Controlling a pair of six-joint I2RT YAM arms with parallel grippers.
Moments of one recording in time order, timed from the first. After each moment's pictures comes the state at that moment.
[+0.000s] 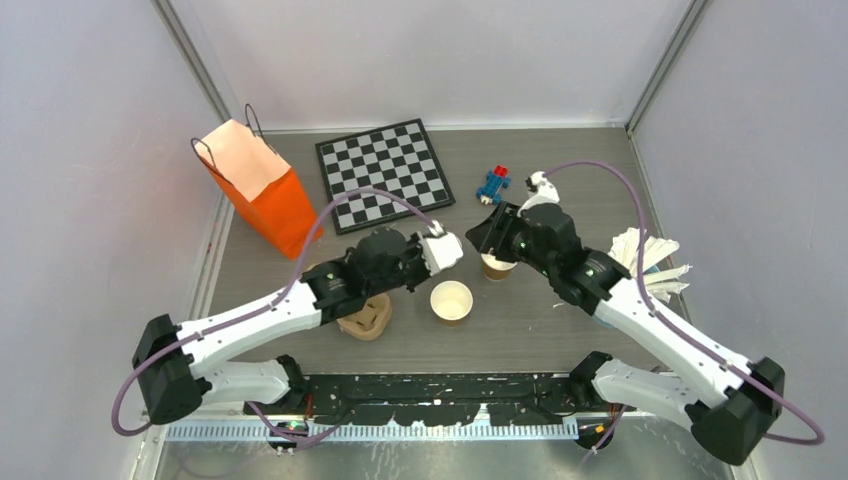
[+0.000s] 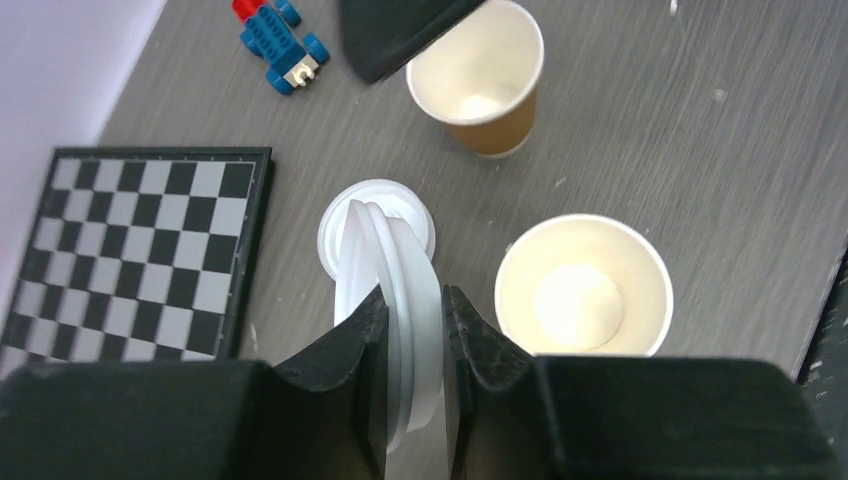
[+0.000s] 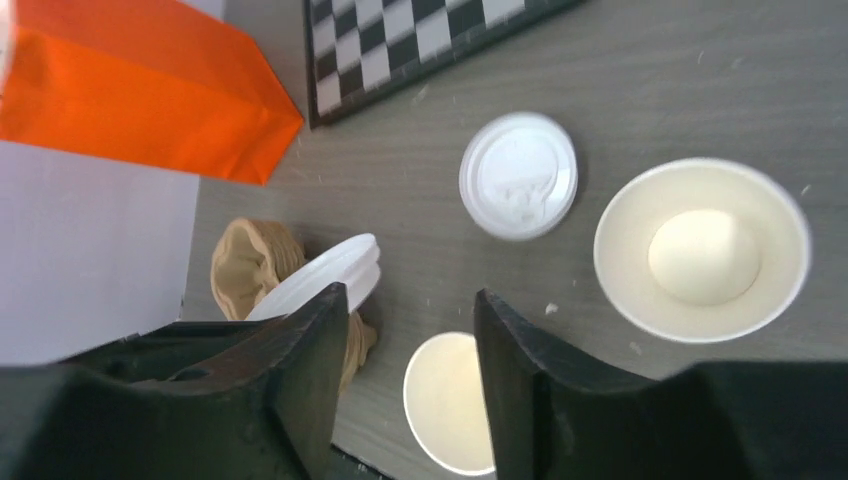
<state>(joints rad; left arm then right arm) -1.02 1.19 0.88 -0.12 -0.06 0.42 0.68 1.04 0.90 -0.35 0.09 0.80</state>
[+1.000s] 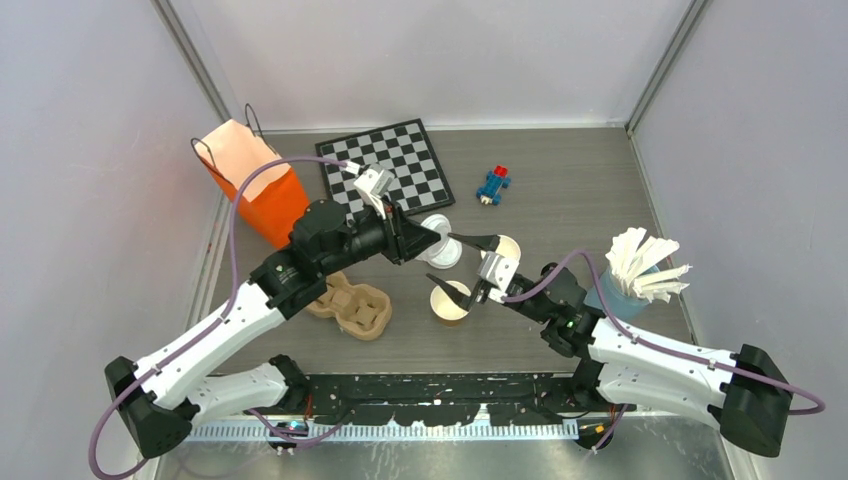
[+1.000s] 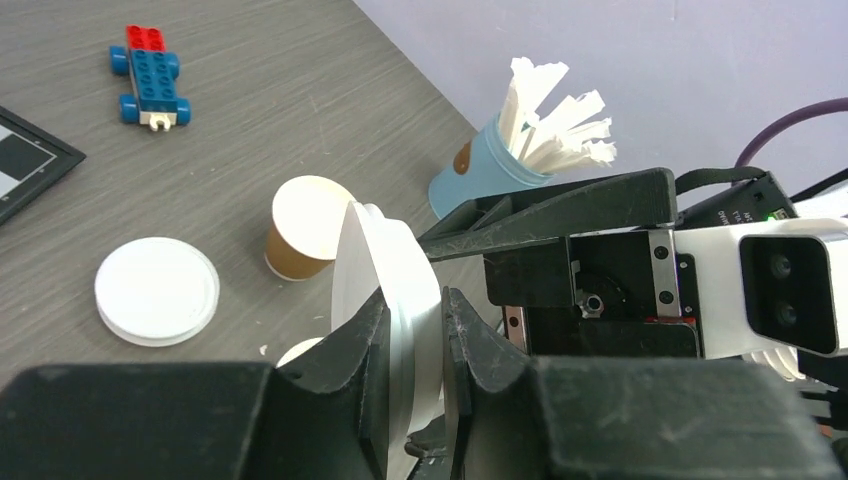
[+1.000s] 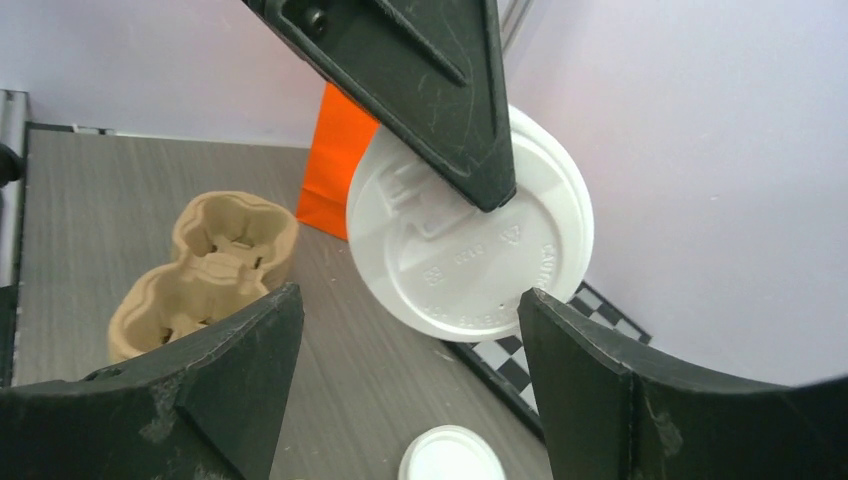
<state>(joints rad) -0.80 1.00 1.00 -0.11 0.21 -0.49 0.97 0.88 0.44 0.67 -0.14 -0.35</state>
